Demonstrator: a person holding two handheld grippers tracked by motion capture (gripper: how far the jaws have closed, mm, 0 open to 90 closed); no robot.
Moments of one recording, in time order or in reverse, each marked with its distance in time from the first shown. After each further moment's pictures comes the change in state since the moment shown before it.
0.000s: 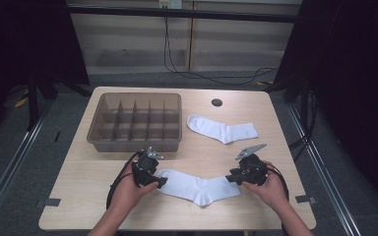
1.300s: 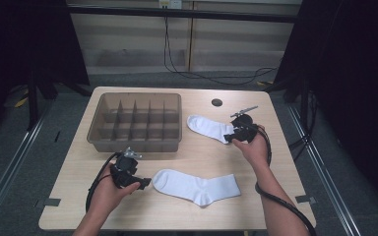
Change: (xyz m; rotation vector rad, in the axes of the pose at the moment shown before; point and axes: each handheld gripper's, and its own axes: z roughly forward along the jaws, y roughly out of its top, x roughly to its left) left arm 0.031 -0.030 -0.024 -0.014 0.025 -0.095; right arm -0.072 0.090 0.019 -0.034 -0.298 0.183
